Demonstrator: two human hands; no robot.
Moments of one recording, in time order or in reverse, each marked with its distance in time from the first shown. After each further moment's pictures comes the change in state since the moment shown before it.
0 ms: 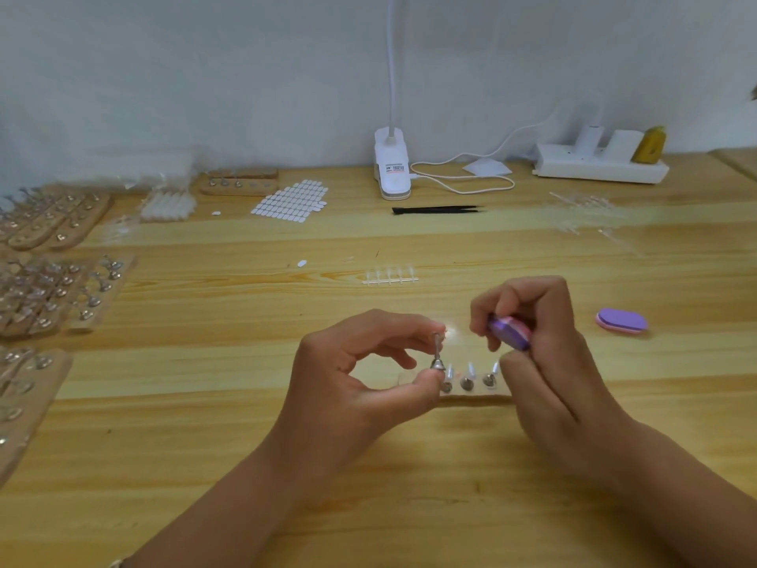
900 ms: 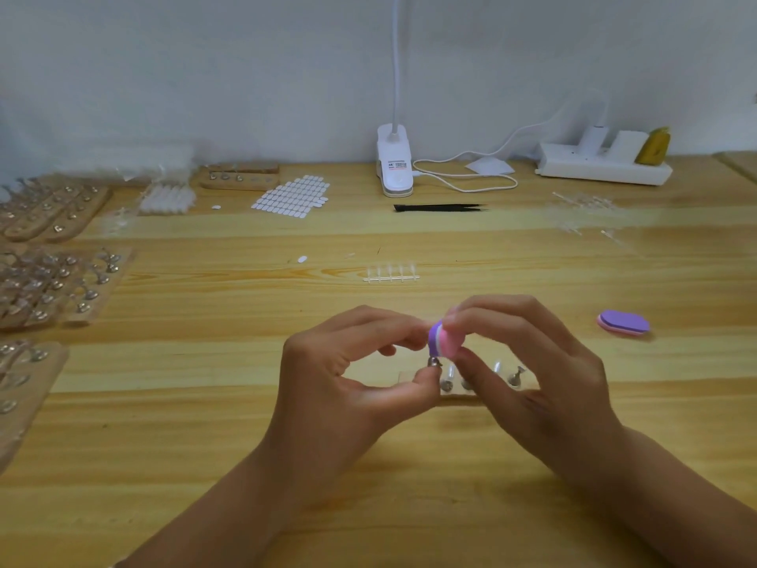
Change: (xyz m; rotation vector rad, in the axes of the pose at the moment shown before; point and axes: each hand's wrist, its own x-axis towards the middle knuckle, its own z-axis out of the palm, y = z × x) left_hand 0.000 0.008 -0.002 0.249 0.088 0.111; right_hand 0.006 0.002 0.009 -0.254 0.131 -0.359
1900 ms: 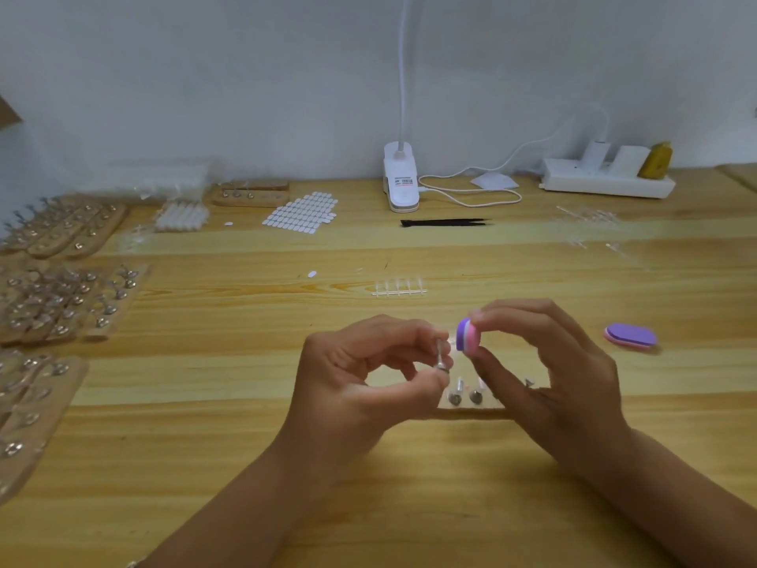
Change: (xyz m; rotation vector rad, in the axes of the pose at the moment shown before) left_hand 0.001 -0.009 0.001 -0.485 -0.061 -0.198; right_hand -0.001 0.009 -0.001 -0.007 0.083 0.034
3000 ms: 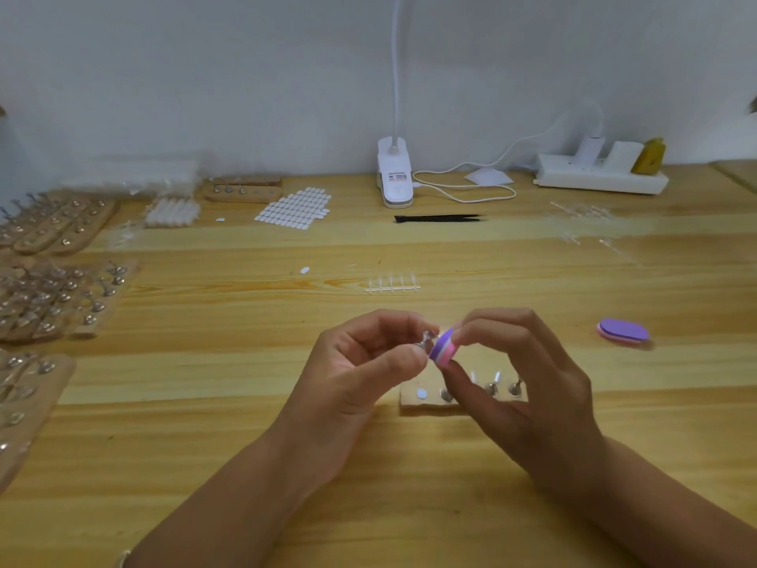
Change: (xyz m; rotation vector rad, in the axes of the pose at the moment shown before) left_hand 0.005 -0.008 -0.001 -0.343 -0.111 -0.309; right_hand -0.003 -0.011 0.011 -0.047 0.018 -0.033
